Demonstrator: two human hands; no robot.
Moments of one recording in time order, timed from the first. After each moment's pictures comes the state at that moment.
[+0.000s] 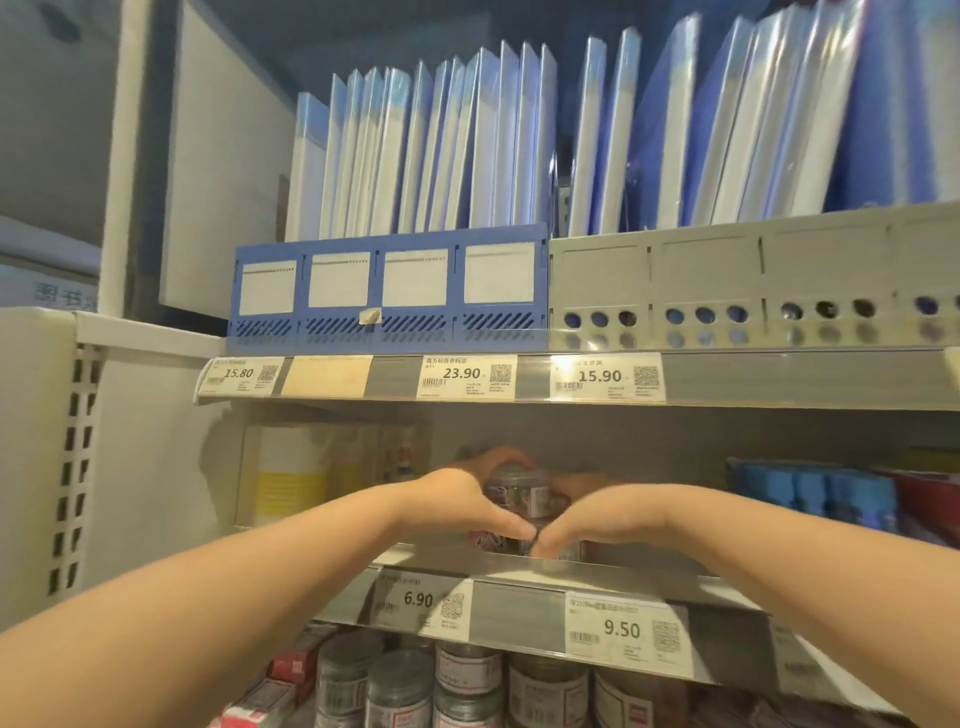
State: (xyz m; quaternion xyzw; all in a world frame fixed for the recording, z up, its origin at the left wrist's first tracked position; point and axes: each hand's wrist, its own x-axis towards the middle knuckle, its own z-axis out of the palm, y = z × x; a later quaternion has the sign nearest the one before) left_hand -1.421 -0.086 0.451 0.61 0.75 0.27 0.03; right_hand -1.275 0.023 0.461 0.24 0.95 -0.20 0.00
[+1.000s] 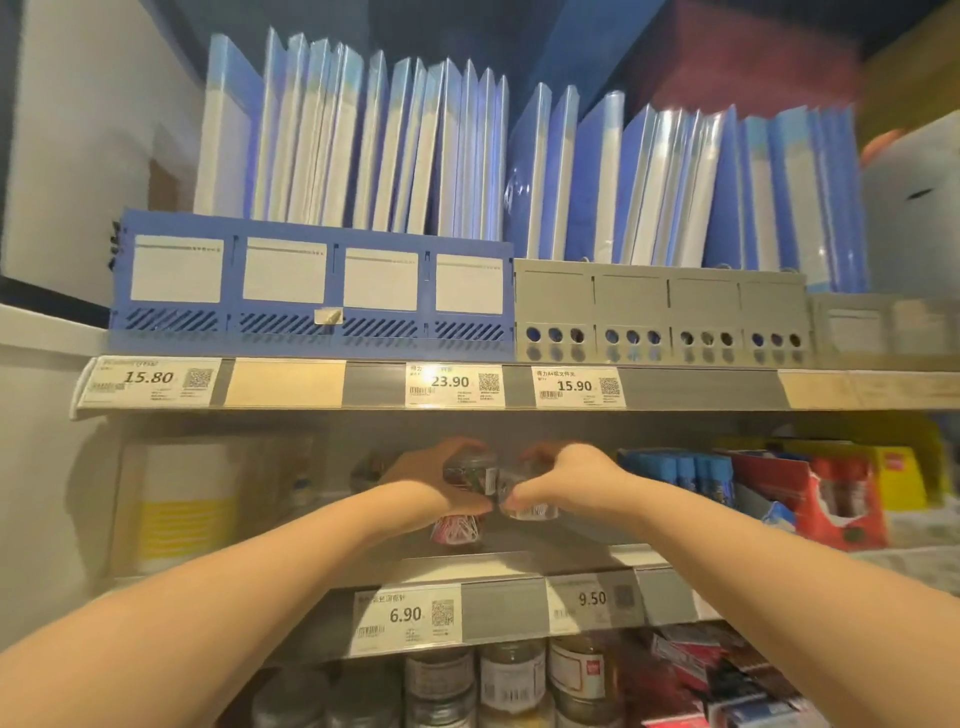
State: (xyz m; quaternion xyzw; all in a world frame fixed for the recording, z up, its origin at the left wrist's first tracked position) left_hand -1.454 -0.061 0.449 0.68 0.64 0.37 -0.01; right_hand -1.267 -0.018 0.465 0.39 0.84 -0.23 -0.30
